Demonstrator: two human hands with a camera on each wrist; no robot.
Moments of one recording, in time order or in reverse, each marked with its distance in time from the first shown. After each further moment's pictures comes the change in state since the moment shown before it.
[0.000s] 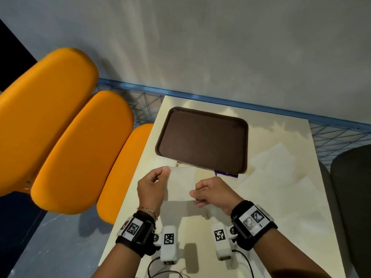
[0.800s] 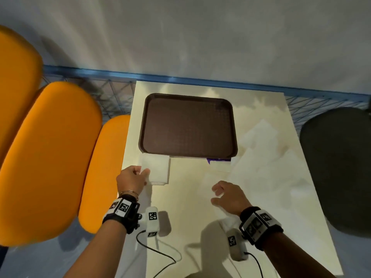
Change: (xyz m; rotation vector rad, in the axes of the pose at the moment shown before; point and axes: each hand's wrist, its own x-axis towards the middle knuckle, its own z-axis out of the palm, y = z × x) left_hand 0.133 -0.055 -0.024 0.591 -0.171 -0.120; right_hand 0.016 0.086 -0.012 -0.579 0.344 0.213
